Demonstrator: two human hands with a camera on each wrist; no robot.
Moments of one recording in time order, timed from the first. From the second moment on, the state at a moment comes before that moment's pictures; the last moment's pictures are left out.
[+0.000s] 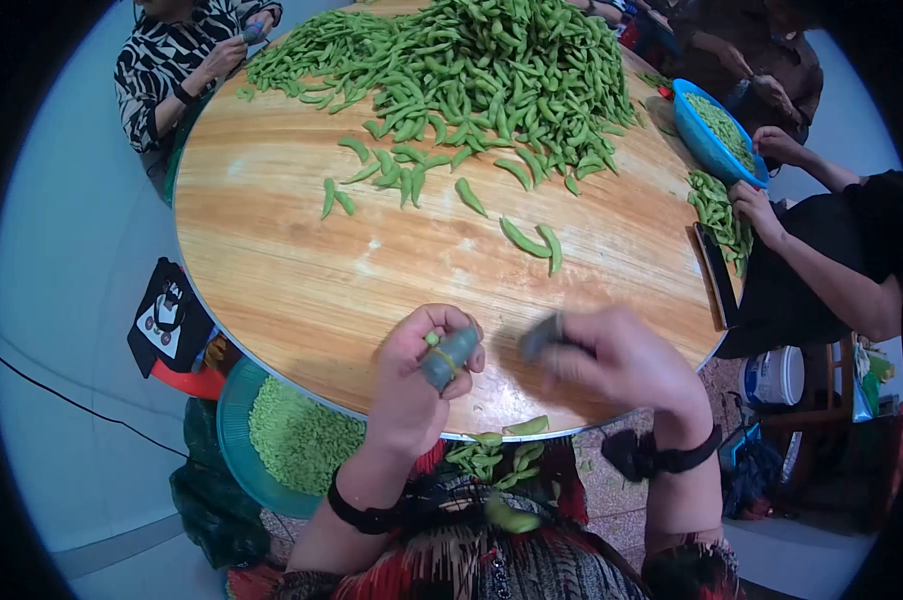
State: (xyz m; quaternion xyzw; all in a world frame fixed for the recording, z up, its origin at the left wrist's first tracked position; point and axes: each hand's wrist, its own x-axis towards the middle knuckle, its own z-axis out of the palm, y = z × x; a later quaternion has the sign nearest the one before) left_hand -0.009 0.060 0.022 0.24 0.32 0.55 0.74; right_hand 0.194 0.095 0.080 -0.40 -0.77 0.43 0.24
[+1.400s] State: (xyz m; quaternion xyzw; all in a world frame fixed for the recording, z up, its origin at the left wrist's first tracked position) left_hand -0.012 0.070 0.017 0.49 0.28 0.60 0.57; right_hand 0.154 0.067 0.069 -0.39 -0.37 0.80 0.26
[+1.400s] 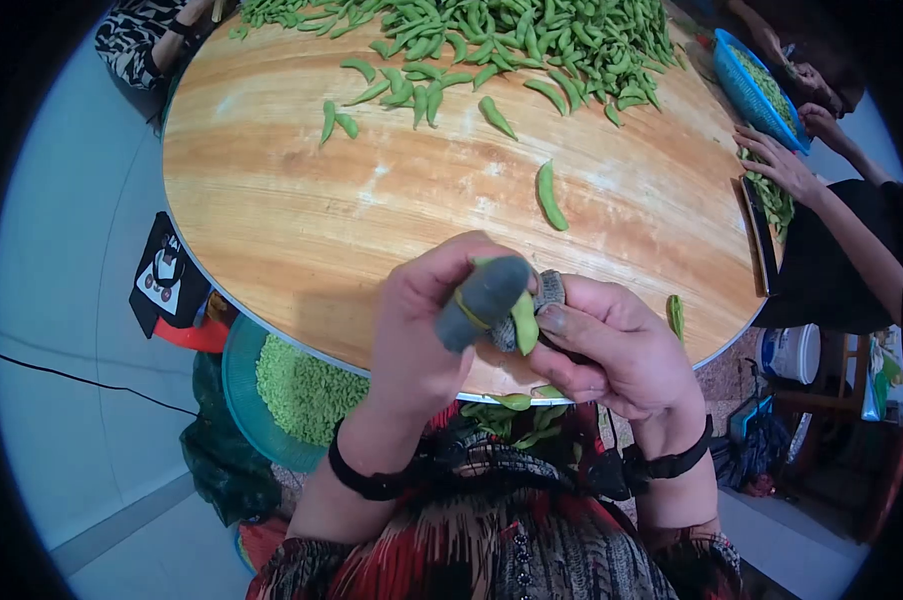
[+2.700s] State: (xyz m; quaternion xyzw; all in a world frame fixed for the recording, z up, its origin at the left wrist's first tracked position) left_hand -0.002 0.063 0.018 0.65 0.47 0.49 0.36; right_hand 0.149 0.090 0.073 -0.44 -0.84 0.23 0.21
